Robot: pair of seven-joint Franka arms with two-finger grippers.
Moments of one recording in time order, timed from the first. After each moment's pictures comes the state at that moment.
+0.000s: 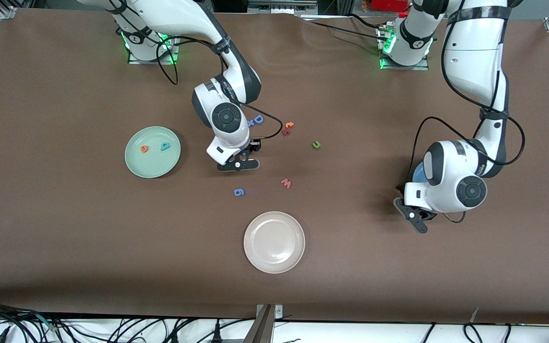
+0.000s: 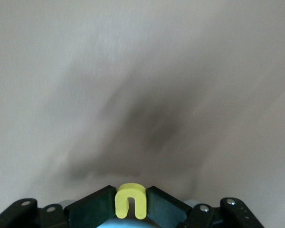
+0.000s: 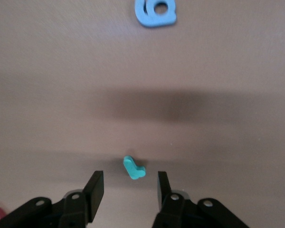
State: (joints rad) left arm -0.38 0.73 0.35 -1.65 -0.30 2.15 0.96; right arm 0.84 0.62 -0.17 -1.75 0.20 2.21 0.47
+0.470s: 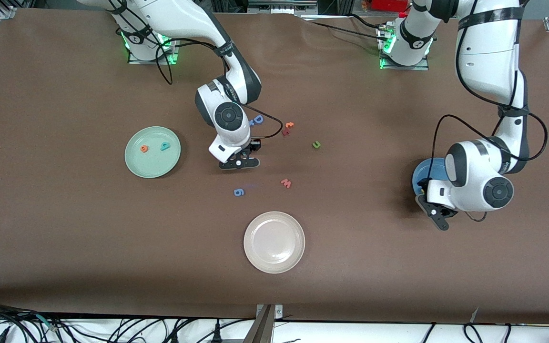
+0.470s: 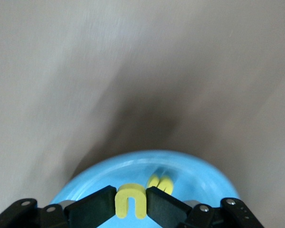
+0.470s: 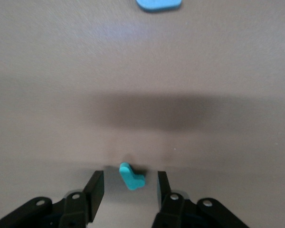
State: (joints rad) left arm -0.34 0.73 0.42 -1.68 -0.30 2.14 1.13; right arm 0.86 0.63 -0.17 -1.82 0.20 2.33 0.47
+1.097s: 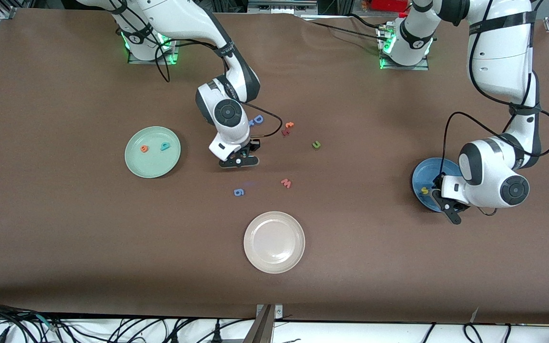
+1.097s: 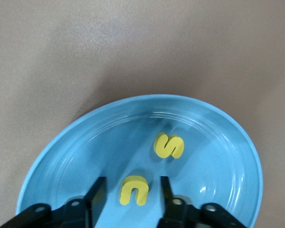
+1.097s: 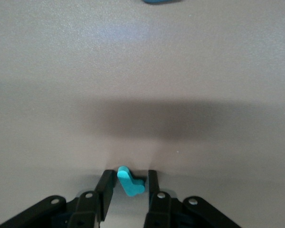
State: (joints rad) left arm -0.29 0.72 0.42 -1.72 -0.30 2.14 1.18; right arm 0.87 0.63 -0.17 -1.85 0.20 2.39 0.47
